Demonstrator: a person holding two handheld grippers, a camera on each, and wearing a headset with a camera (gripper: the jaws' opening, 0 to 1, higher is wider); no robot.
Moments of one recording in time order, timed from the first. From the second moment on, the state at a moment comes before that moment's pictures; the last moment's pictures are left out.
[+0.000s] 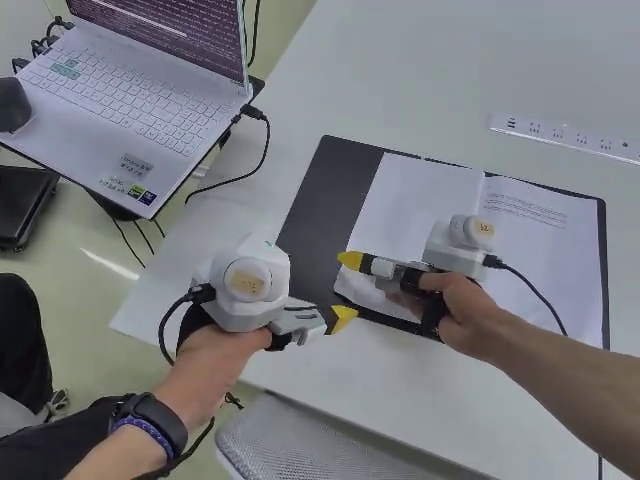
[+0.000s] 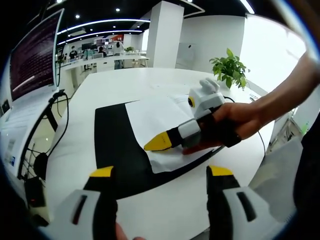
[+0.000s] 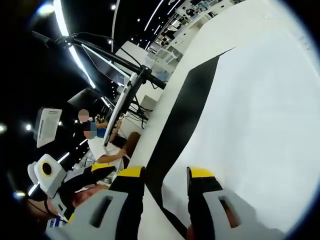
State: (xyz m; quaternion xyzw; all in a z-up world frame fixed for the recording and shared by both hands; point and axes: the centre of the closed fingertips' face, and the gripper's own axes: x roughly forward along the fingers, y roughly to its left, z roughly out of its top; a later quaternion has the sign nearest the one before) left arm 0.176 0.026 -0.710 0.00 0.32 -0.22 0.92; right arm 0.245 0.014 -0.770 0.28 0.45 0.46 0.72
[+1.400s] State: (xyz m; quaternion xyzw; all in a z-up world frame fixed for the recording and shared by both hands) left arm 0.217 -0.014 -0.761 -0.02 0.35 -0.26 0.90; right arm 0.274 -0.106 -0.725 0.29 0.39 0.40 0.78
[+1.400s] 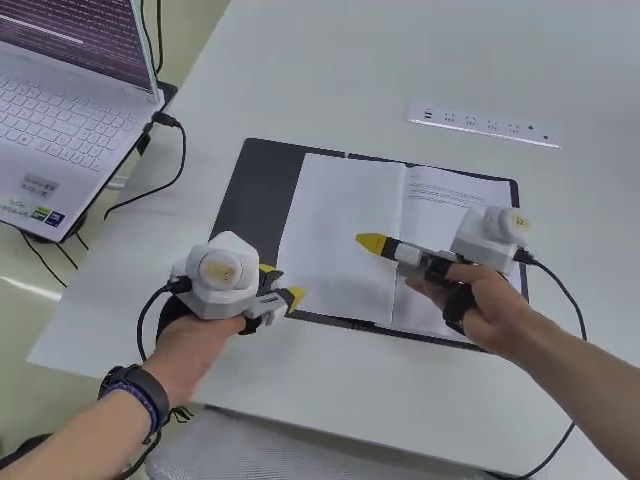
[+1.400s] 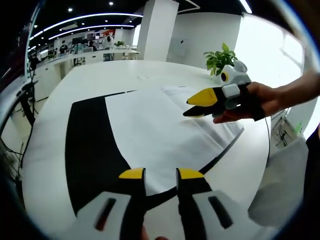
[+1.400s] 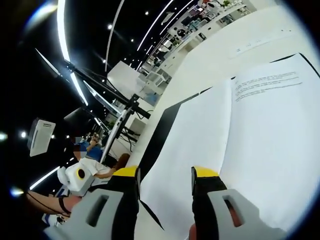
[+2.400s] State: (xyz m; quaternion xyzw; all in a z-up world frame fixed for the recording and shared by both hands) left arm 0.214 -0.003 -0.785 0.00 0.37 -0.22 0.90; right arm 0.314 -0.114 -0.737 0.26 0.38 0.40 0.79
